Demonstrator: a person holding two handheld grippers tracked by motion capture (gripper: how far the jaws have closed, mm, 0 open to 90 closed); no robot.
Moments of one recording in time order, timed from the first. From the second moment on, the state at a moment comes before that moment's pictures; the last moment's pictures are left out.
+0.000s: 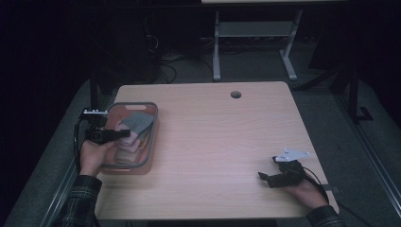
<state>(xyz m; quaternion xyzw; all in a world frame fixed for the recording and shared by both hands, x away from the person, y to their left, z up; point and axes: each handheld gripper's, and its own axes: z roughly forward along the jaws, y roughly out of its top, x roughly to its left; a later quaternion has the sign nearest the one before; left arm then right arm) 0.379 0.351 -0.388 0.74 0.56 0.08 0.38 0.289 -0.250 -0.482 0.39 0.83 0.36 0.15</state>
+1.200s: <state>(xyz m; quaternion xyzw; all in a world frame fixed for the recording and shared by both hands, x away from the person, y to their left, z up) 0.380 0.347 -0.358 0.77 0.53 0.14 0.34 0.289 -0.250 -0.482 0.39 0.83 0.36 0.15</state>
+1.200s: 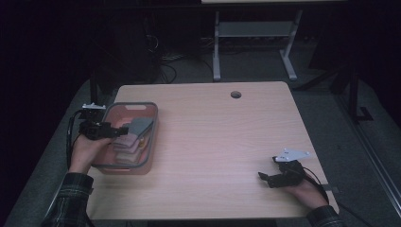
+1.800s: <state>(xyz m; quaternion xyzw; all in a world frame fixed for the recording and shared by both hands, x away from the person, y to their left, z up) 0.376 0.292 -0.342 0.79 0.46 0.13 0.38 0.289 -0.250 -0.482 0.39 0.83 0.36 0.15</state>
